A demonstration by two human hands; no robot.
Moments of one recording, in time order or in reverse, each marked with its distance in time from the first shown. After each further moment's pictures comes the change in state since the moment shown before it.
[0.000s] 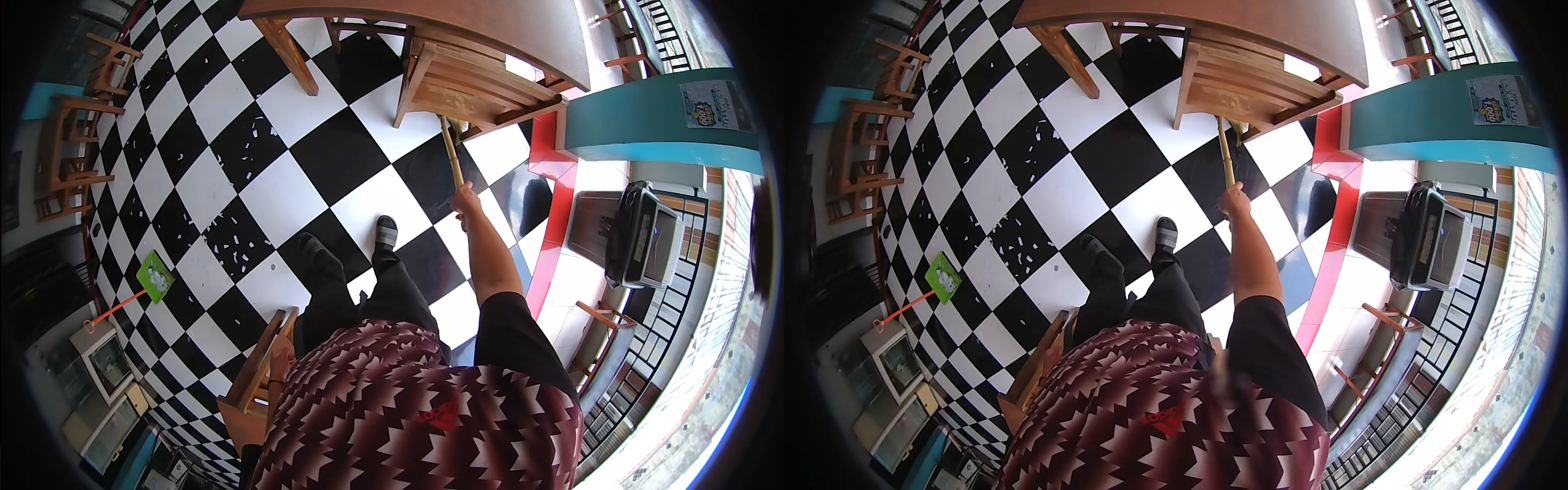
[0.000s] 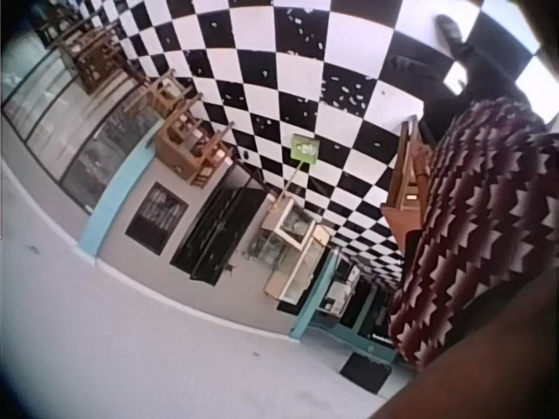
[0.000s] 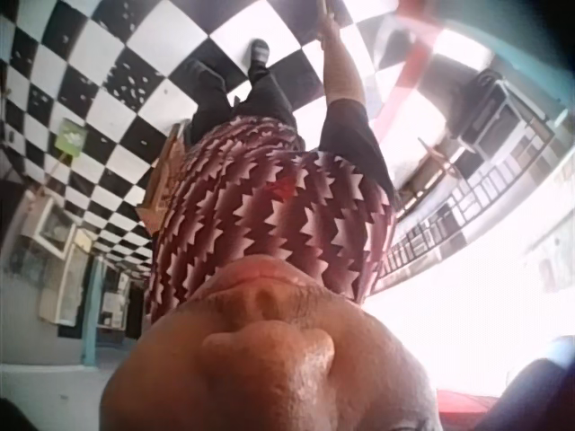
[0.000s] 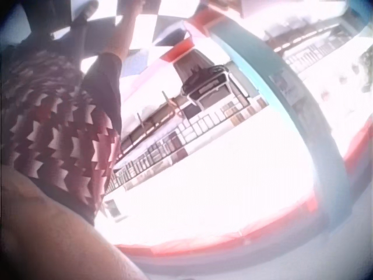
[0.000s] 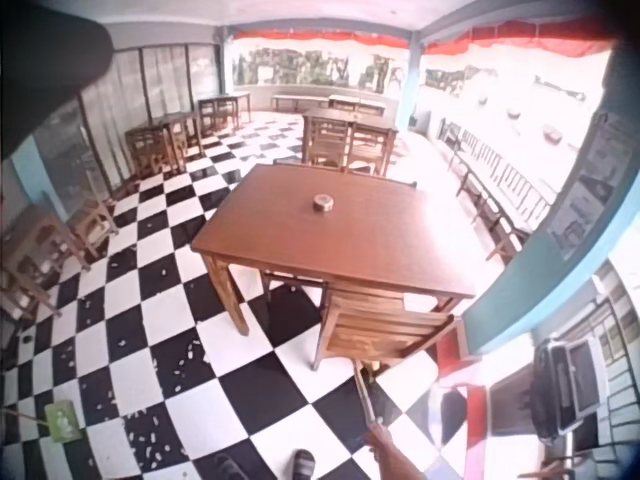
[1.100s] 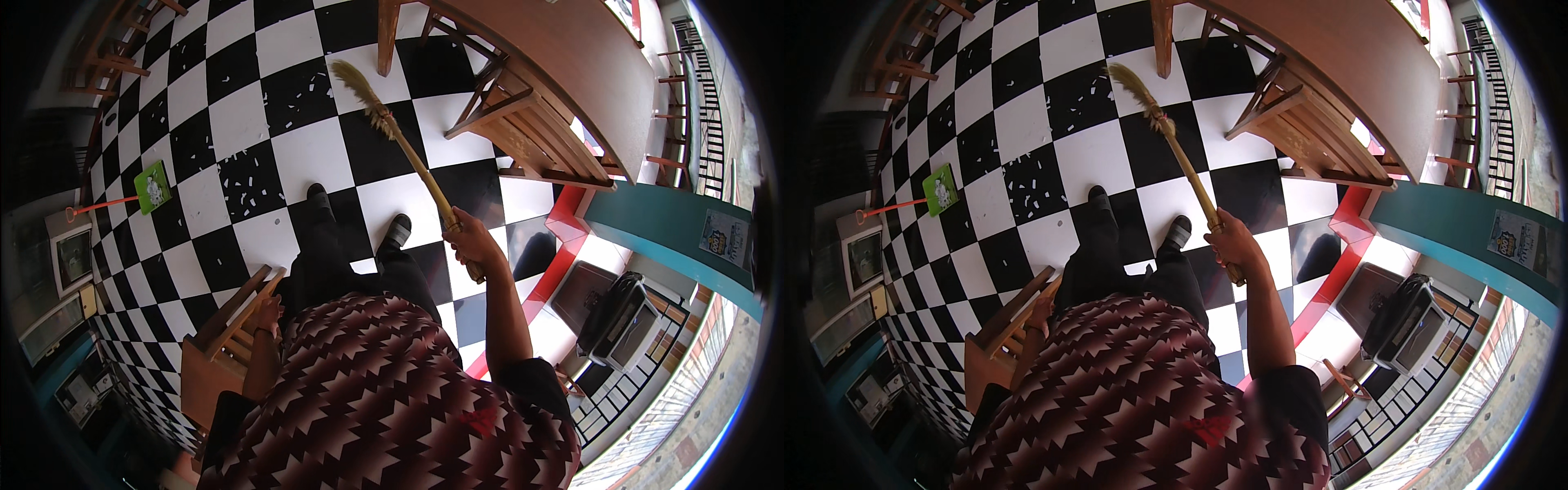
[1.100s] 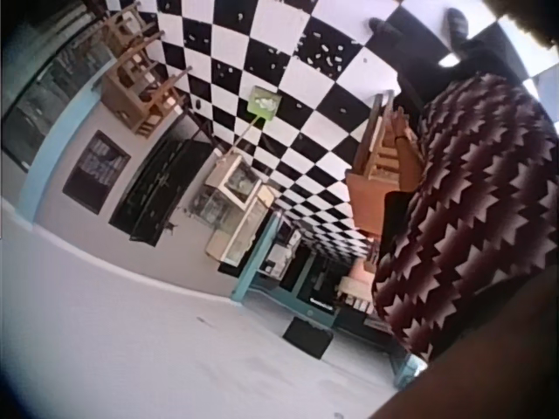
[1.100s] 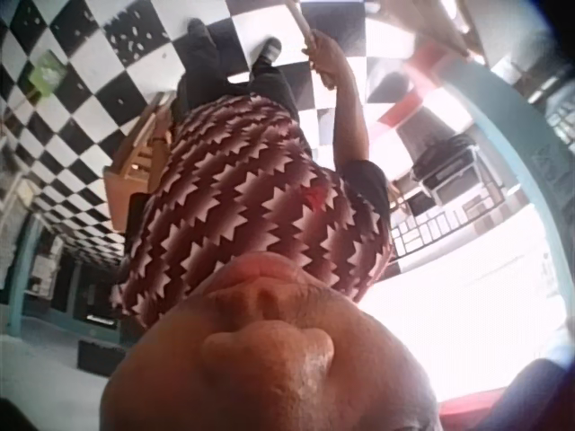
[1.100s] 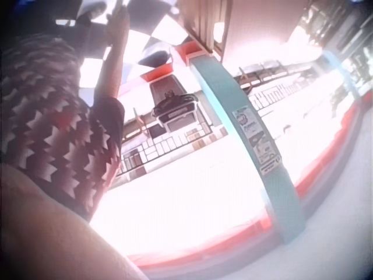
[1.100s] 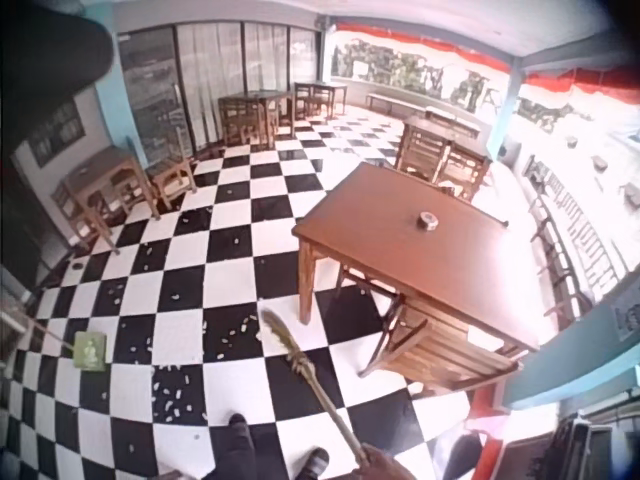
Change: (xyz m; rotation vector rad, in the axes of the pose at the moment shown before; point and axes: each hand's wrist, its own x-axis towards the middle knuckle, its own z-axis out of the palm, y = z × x) left_hand 0.026 0.015 0.004 -0.202 0.056 0.052; right_hand -0.197 -0.091 -0.021 0.052 -0.483 -0.546
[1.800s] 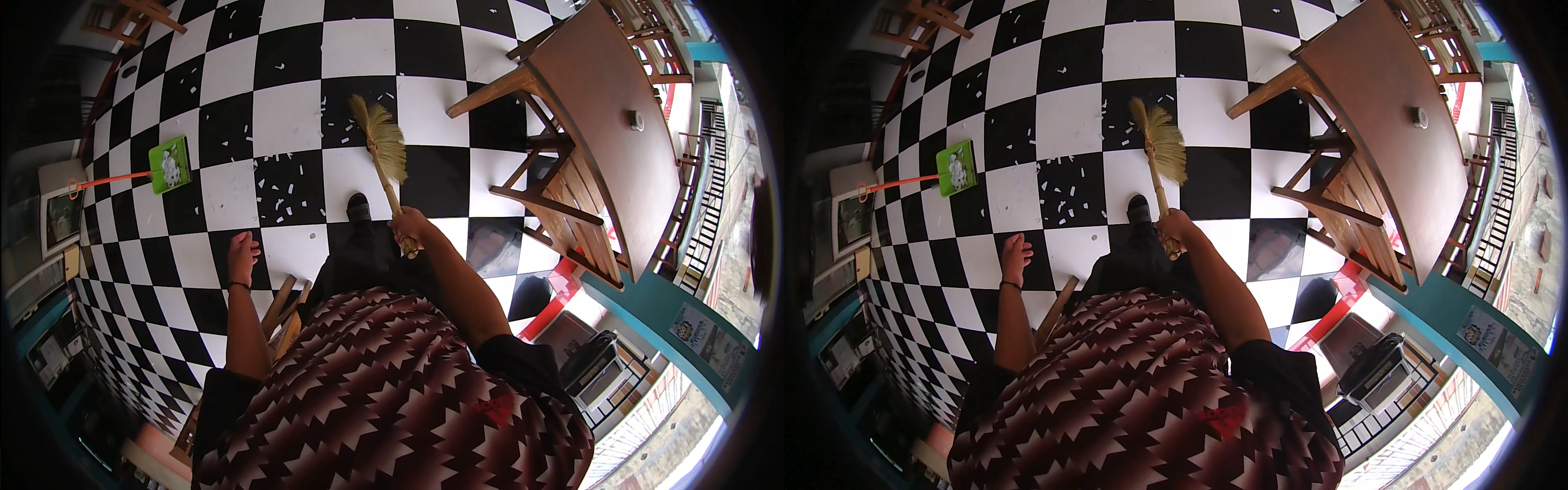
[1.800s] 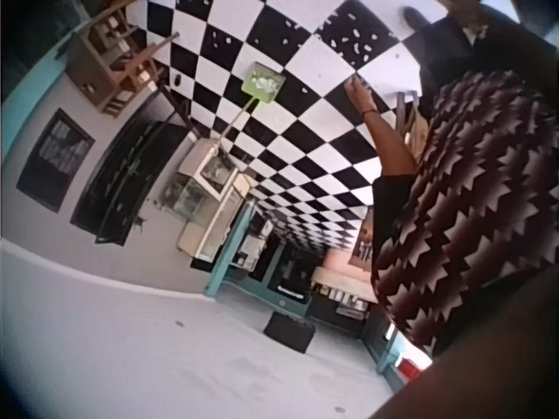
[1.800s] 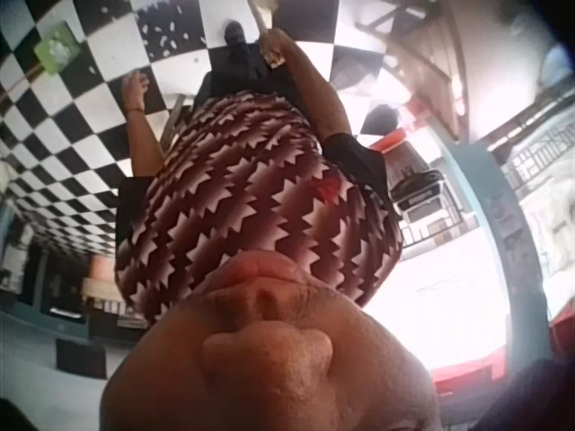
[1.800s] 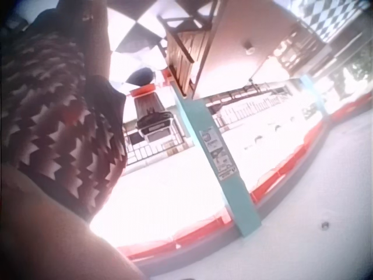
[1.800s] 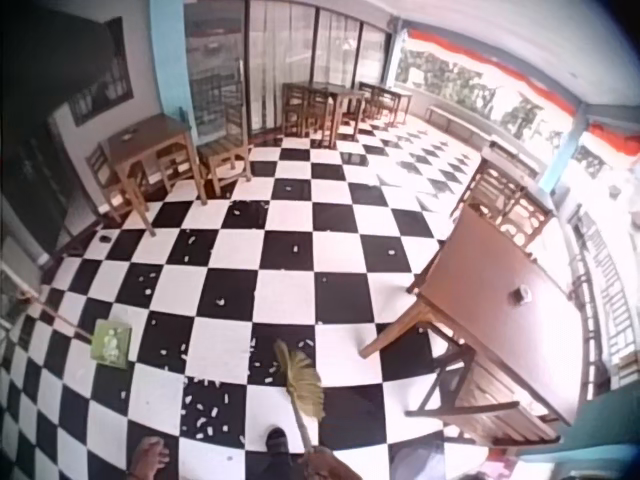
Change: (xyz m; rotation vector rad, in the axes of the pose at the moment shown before) left_hand 0.104 0.288 -0.218 -0.138 0.328 0.178; right_hand 0.260 -0.213 0.268 0.195 -0.262 0.242
